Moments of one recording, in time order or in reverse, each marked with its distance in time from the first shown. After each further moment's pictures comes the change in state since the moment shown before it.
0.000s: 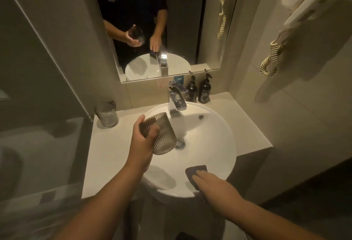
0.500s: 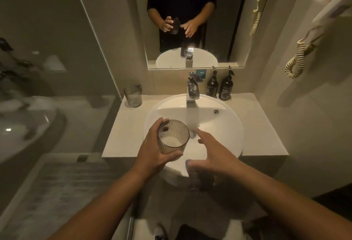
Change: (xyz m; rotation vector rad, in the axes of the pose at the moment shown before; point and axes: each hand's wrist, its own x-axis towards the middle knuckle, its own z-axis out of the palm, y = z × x) left_hand -0.107 -0.010 0.027 0.609 0.042 0.291; right_hand -0.020 0.002 -0.075 0.398 0.149 -0.175
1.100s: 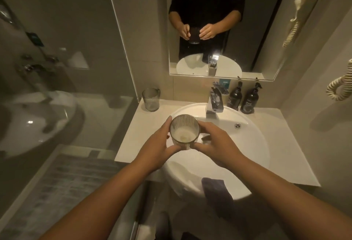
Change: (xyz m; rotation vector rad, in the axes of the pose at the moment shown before) left_hand 0.053 -0.026 -0.040 0.228 -0.109 -0.187; right_hand 0.097 -0.030 0.000 0.076 0.142 -0.236
